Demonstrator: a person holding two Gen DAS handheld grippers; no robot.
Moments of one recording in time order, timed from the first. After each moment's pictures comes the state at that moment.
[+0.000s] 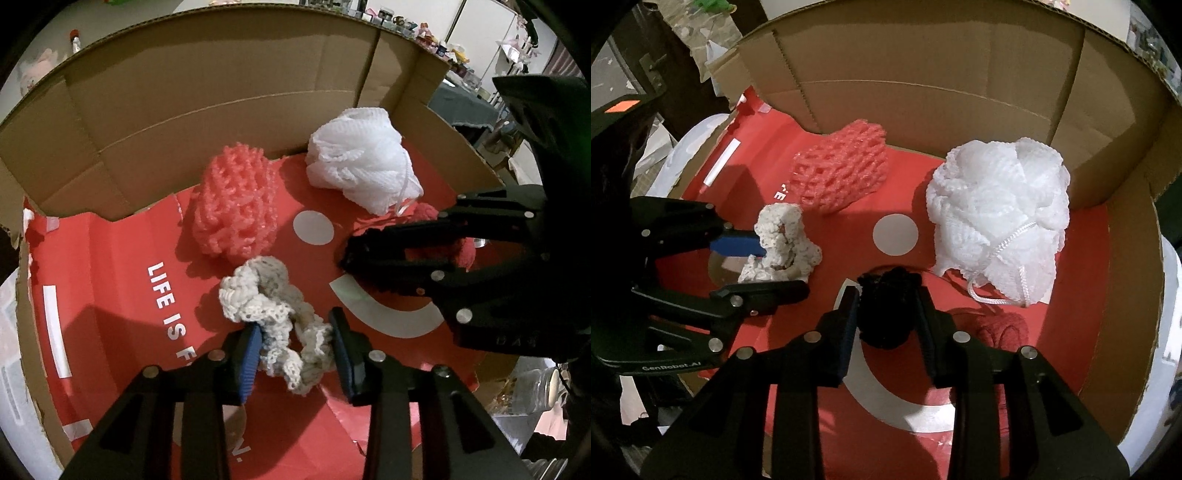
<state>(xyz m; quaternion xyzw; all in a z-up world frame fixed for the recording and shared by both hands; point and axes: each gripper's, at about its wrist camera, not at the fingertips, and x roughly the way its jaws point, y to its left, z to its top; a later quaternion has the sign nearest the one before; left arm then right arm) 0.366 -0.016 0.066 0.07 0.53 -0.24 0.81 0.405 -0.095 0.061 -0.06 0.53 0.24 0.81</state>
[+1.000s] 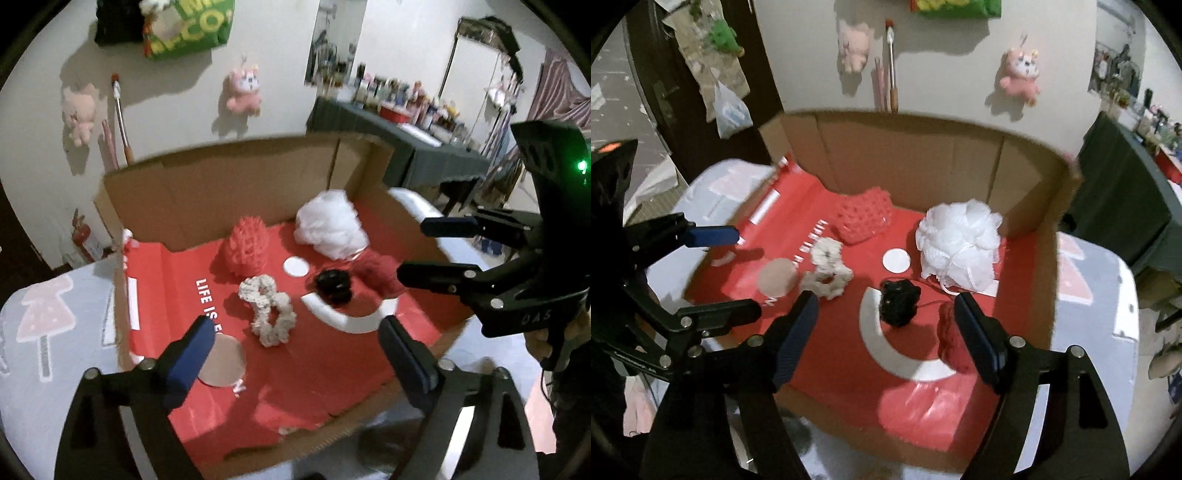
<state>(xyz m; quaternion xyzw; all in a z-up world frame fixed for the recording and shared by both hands) 0.282 0.012 0.162 0.03 0.41 -0.22 0.88 0.322 -0.120 0.156 -0.05 0.42 0.21 0.88</state>
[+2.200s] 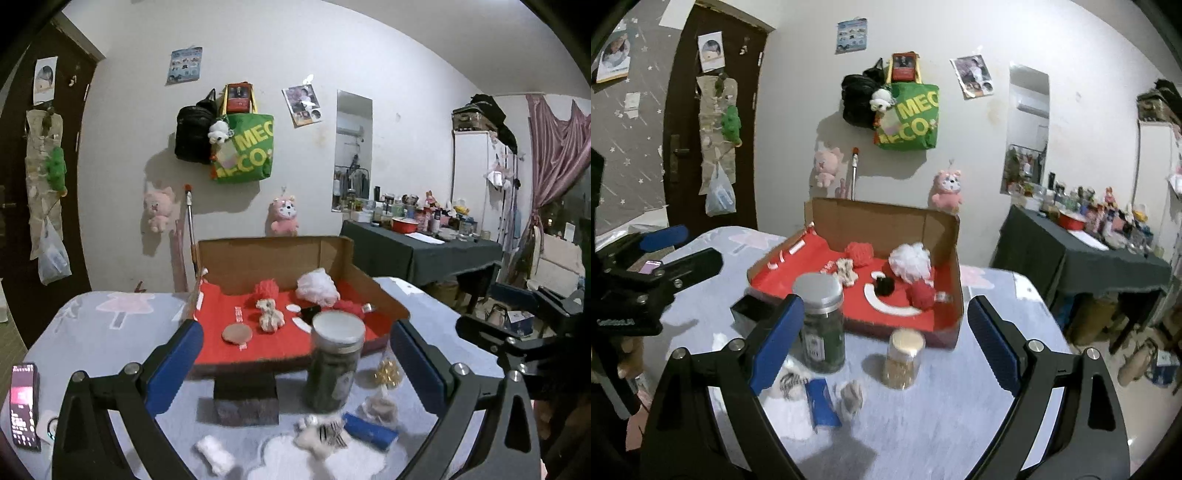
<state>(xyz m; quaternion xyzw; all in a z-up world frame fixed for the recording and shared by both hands) 0.029 0.018 0.173 0.00 0.16 -0.13 0.98 0.038 -0.137 0.156 -0.04 0.18 0.09 0.98</state>
